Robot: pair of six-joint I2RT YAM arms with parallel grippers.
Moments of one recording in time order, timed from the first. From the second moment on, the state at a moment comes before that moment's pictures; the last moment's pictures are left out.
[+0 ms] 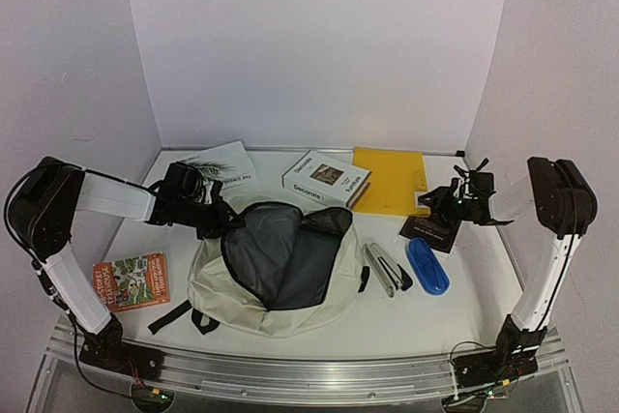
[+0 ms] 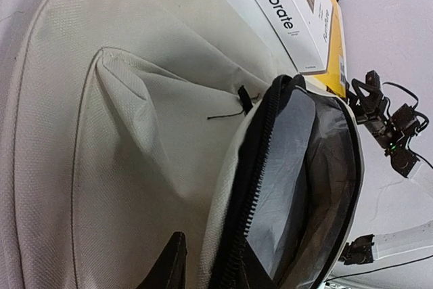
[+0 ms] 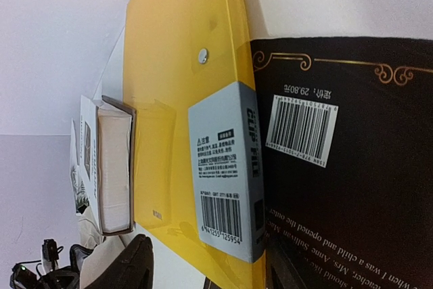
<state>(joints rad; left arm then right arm) -0.41 1.67 0.84 0.06 0.55 -0.76 -0.02 1.97 0.92 0.37 -0.57 0.79</state>
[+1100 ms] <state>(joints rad) -0.45 1.68 0.85 0.01 0.49 -0.75 0.00 1.85 0.90 0.33 -0.42 0.79</state>
